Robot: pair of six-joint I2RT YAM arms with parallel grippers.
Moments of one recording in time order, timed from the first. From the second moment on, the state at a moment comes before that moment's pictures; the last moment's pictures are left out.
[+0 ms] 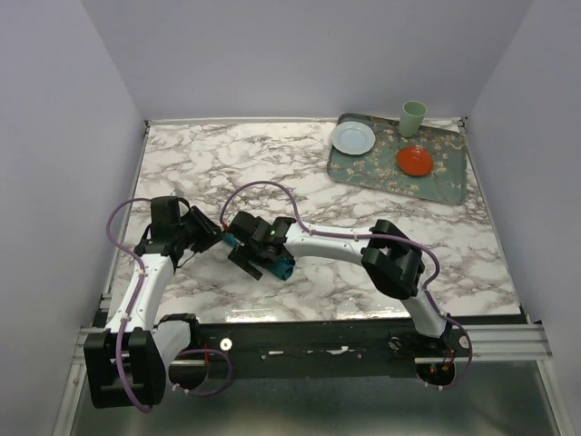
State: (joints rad) left arm 0.05 1.01 0.60 -0.38 0.38 -0.73; right arm 1.14 2.15 1.67 -0.61 0.19 0.06
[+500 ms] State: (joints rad) left arm 0.07 1.01 0.60 -0.38 0.40 -0.72; right arm 1.15 2.17 1.67 -0.60 0.28 0.13
